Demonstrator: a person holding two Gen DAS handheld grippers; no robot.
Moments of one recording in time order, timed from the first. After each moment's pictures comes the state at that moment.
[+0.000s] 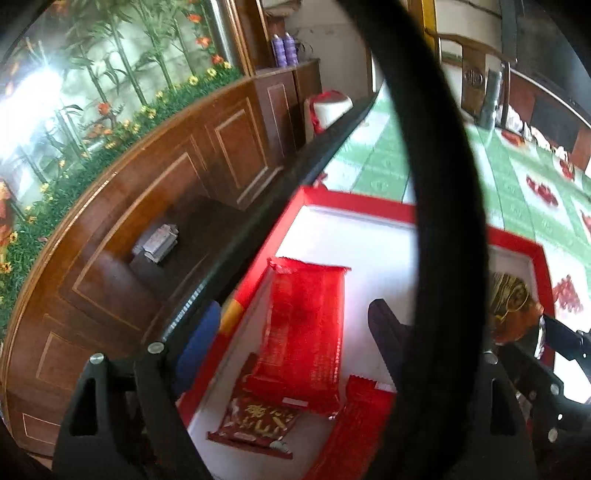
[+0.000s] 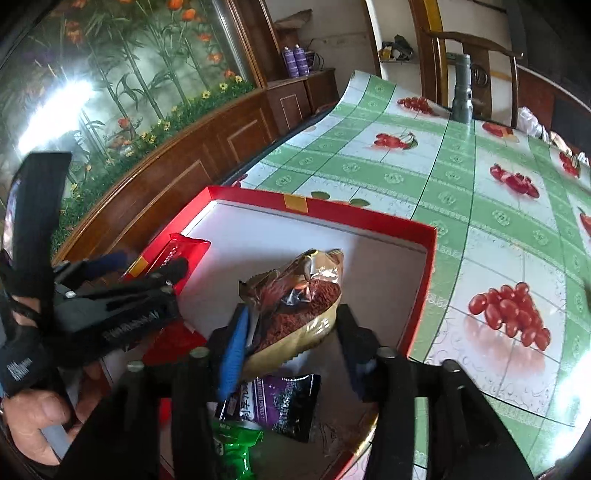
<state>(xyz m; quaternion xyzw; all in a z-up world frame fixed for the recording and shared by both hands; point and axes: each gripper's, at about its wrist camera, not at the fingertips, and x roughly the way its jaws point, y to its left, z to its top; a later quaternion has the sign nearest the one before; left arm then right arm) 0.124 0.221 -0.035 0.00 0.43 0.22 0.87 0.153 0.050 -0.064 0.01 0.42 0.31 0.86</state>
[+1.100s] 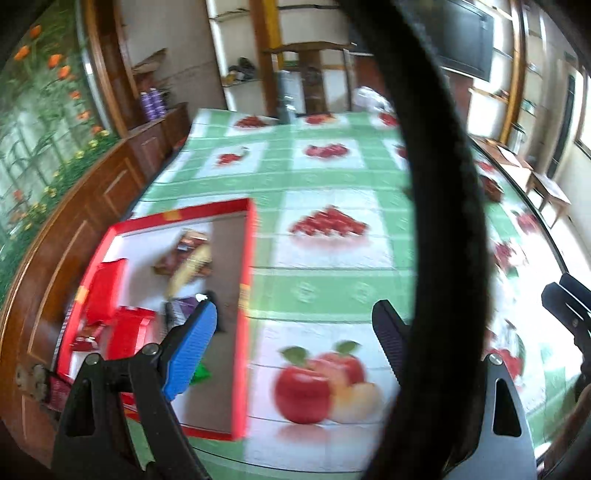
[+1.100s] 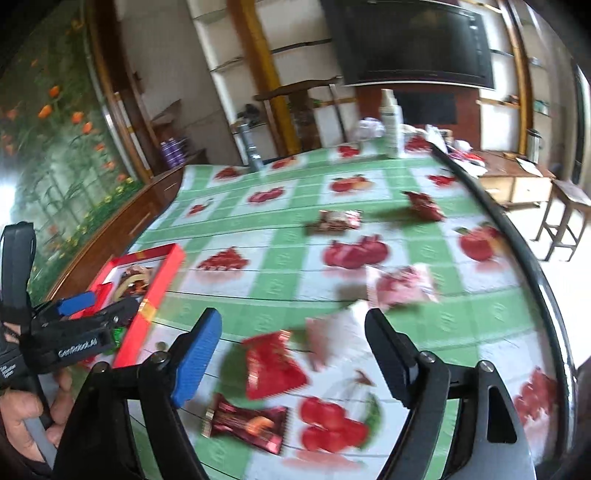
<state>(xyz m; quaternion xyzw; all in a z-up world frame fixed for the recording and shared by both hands) 0.054 -0.017 -0.022 0.08 0.42 0.00 0.90 0.022 -0.233 -0.044 0.13 0.34 0.08 0.93</state>
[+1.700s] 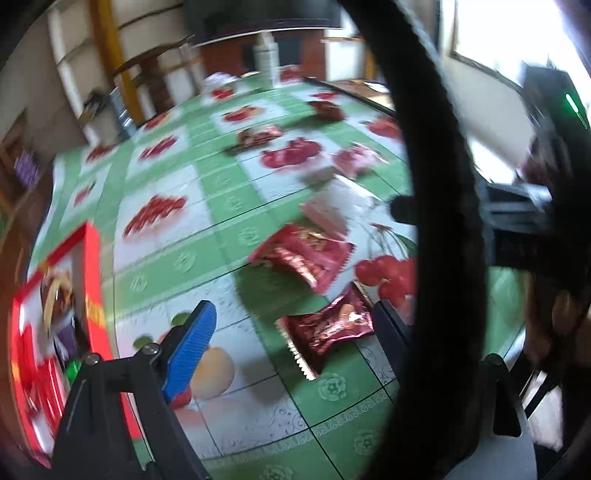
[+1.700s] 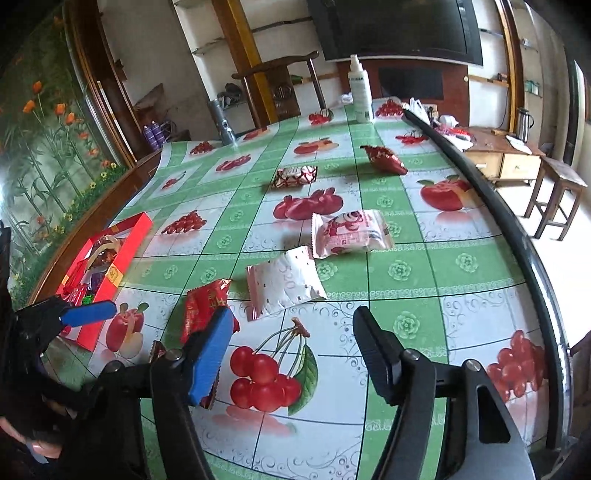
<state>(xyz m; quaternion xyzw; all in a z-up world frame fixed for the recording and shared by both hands) 0.004 -0.102 -0.055 0.20 0.43 -0.25 0.84 0.013 -0.261 -0.079 0.13 0.39 0.08 0.91</state>
